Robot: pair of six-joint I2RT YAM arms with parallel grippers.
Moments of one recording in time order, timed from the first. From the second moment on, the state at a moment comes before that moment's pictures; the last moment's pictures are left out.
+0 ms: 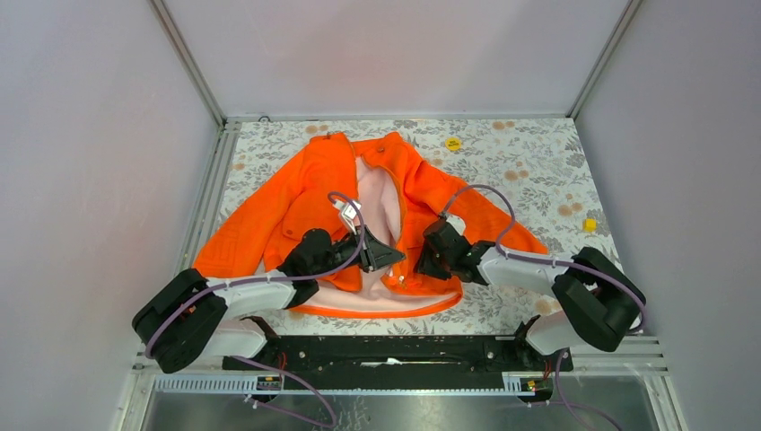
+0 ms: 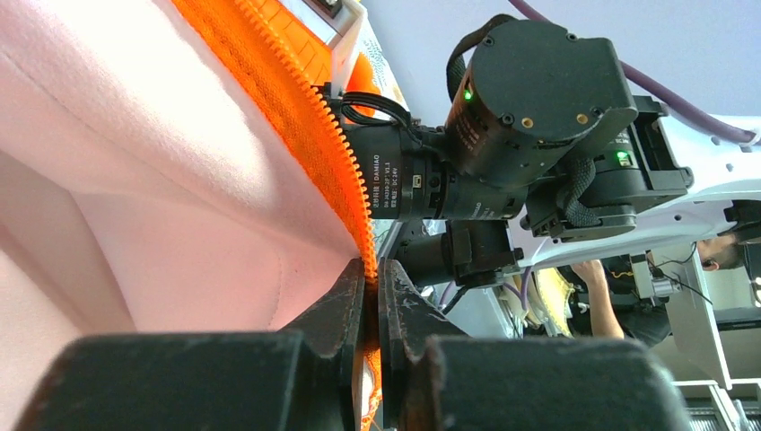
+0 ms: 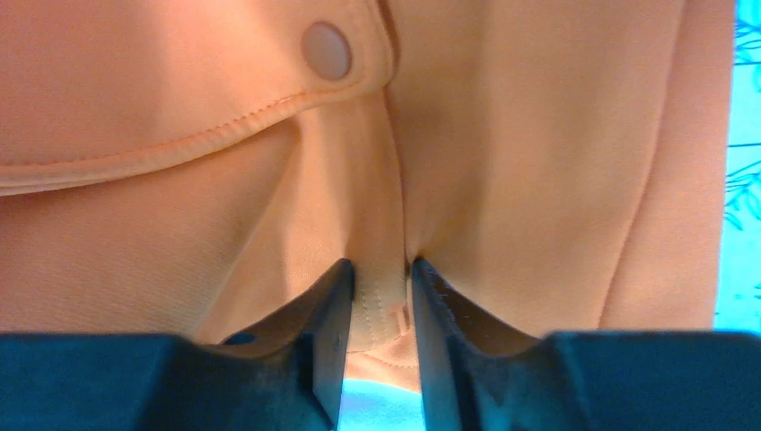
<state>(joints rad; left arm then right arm) -0.77 1.27 0.35 0.84 0.42 -1.00 0.79 1.44 0.63 -0.15 0.09 0.96</state>
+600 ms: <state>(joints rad) -0.75 1.12 0.32 0.35 0.18 -0.98 0.71 0.93 0.54 -0.39 0.33 0.72</state>
